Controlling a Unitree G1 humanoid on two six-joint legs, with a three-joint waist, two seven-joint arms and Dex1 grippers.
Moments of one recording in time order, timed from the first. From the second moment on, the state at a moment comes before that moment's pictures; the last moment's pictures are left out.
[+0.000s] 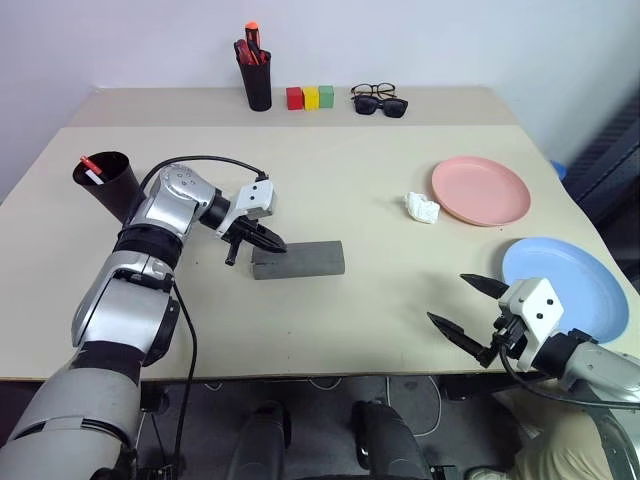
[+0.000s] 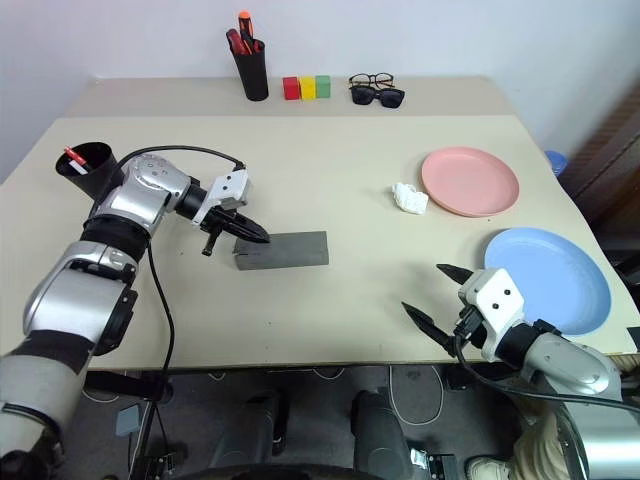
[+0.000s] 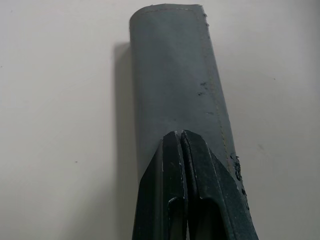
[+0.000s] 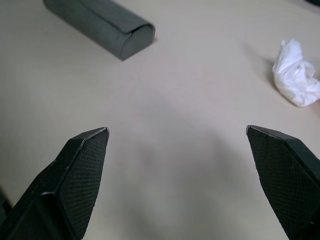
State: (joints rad) left arm -1.10 0.52 -0.31 0.97 0.06 -0.09 -1.59; right arm 0.28 -0.63 -0.32 -0.58 0.36 0.36 0.73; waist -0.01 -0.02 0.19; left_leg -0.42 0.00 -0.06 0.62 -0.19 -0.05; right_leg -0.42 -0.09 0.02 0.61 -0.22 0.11
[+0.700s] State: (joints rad) left arm -0.87 0.45 -0.30 0.25 -0.21 0.37 -1.53; right arm 0.24 -0.58 -0.40 -0.36 0.32 0.49 0.52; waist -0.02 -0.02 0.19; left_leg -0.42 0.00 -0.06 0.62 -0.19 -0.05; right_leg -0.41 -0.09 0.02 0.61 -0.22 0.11
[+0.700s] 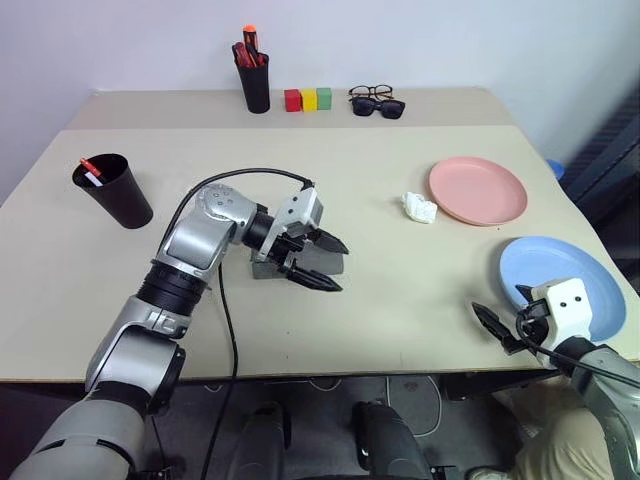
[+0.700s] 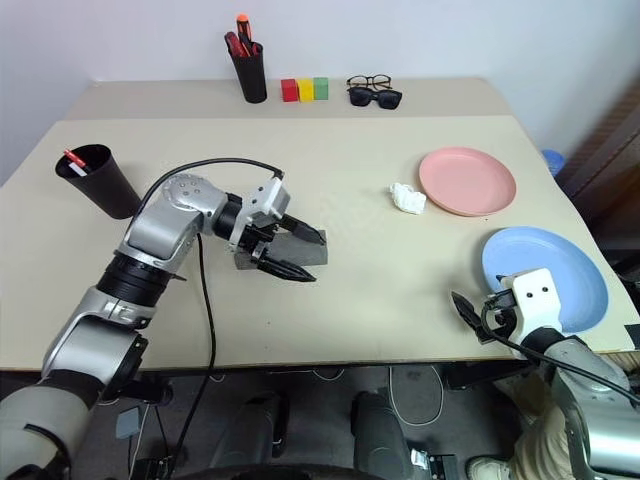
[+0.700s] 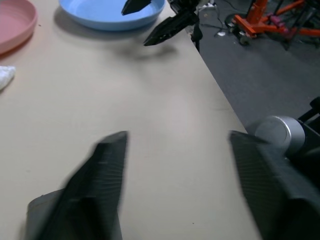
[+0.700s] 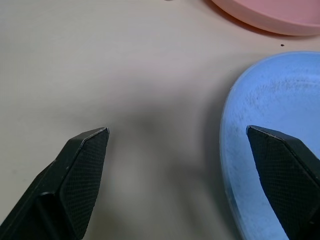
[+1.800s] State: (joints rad) left arm -0.83 0.47 -0.33 0.14 -0.23 0.44 -1.37; right arm -0.06 -0.66 -0.34 -0.15 0.19 0.40 0.45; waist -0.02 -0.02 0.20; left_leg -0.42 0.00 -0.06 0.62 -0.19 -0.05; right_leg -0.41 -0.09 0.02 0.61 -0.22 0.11
